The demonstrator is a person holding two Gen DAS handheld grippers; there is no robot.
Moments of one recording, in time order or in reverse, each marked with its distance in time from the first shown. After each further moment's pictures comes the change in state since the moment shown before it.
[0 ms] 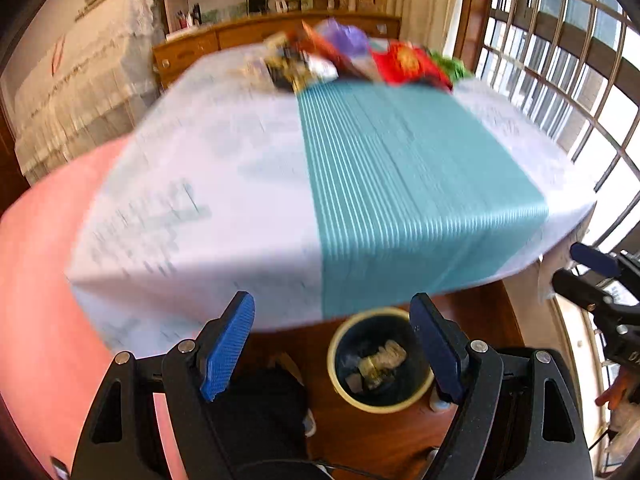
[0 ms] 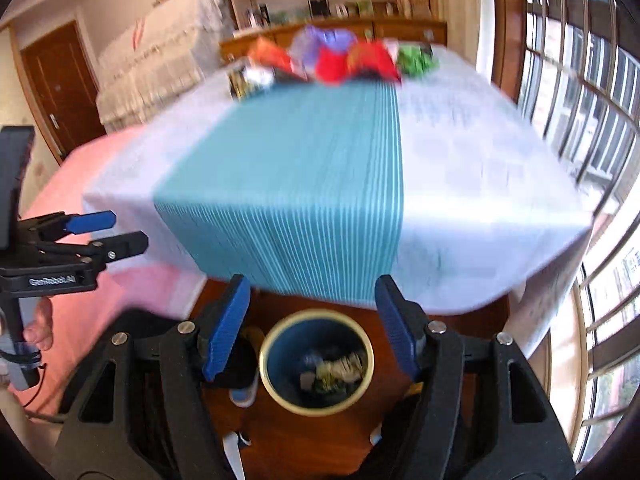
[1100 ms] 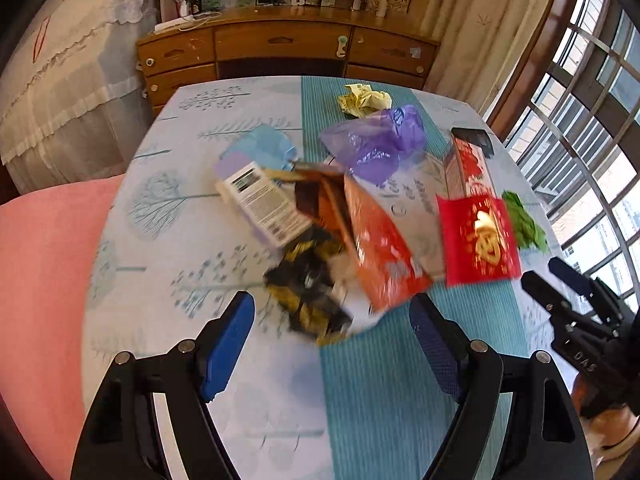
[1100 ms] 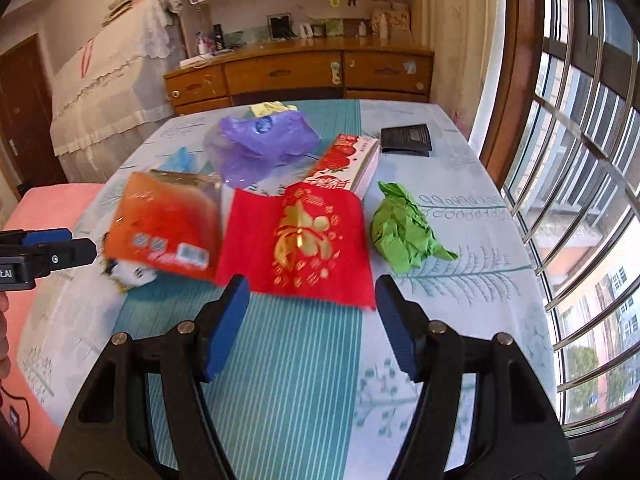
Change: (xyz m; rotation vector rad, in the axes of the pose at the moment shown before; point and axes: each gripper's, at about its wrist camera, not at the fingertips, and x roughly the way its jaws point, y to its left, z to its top) left arm 0.131 0.065 0.297 -0.126 0.082 -0.080; right arm 0.165 -0.073 0.262 0.044 -0.005 -0.136
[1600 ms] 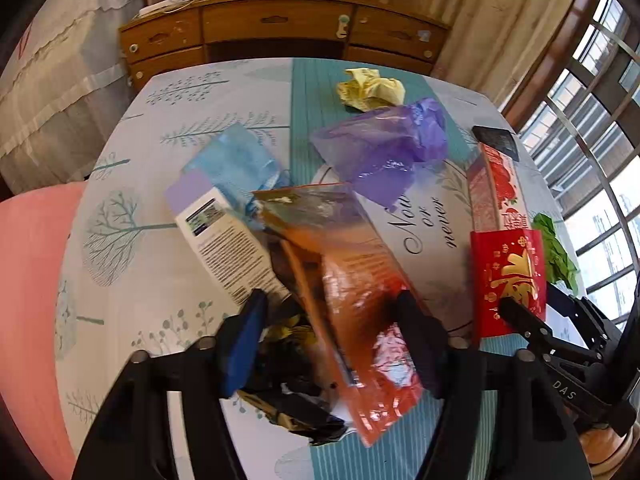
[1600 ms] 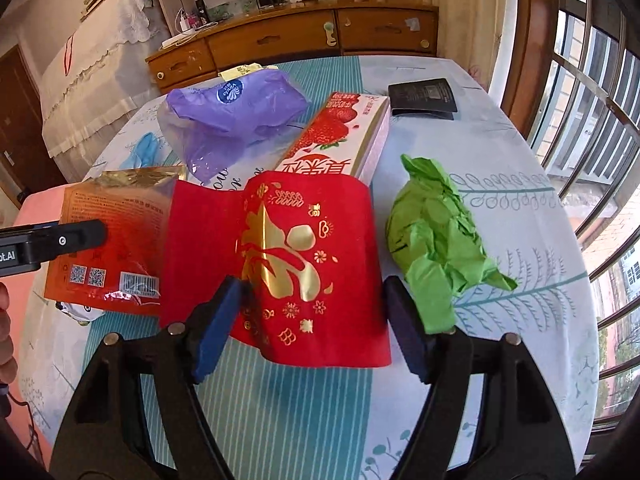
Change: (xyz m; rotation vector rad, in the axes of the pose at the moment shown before) left arm 0.074 -0.008 0.050 0.000 0.070 -0.018; right arm 0.090 -0.012 0.019 0.057 0.114 0.035
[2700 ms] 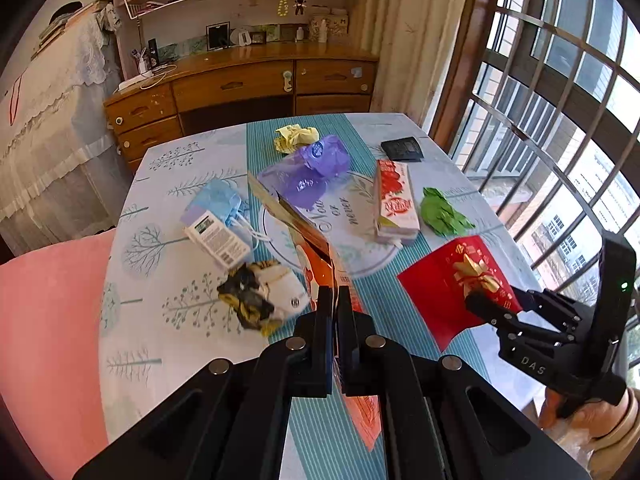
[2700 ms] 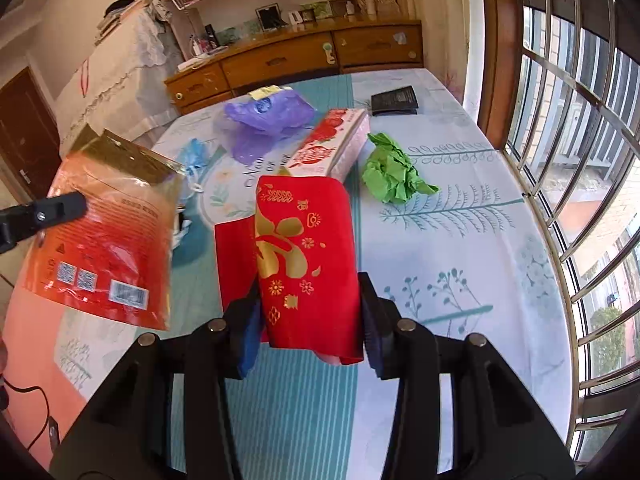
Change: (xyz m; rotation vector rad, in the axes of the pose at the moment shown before) left arm -0.162 -0.064 -0.096 0.185 -0.179 -0.025; right arm -0.129 -0.002 -0.075 0.041 -0.071 0.056
